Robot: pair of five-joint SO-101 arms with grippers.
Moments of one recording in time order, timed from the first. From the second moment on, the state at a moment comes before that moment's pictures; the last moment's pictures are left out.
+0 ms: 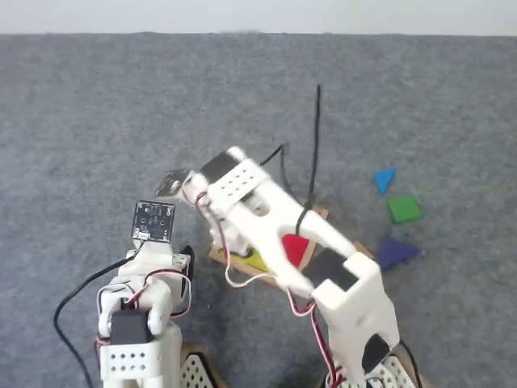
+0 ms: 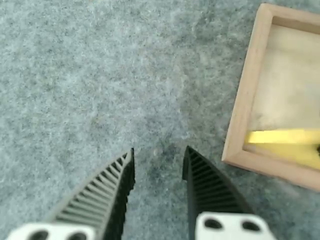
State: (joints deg) left arm -9.5 -103.1 96.9 72.0 -4.0; right arm -46.8 27.2 -12.0 92.4 26.2
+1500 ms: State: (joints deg) left arm -9.5 -103.1 96.9 72.0 -4.0; right arm -11.5 -22.6 44.4 77.1 37.5
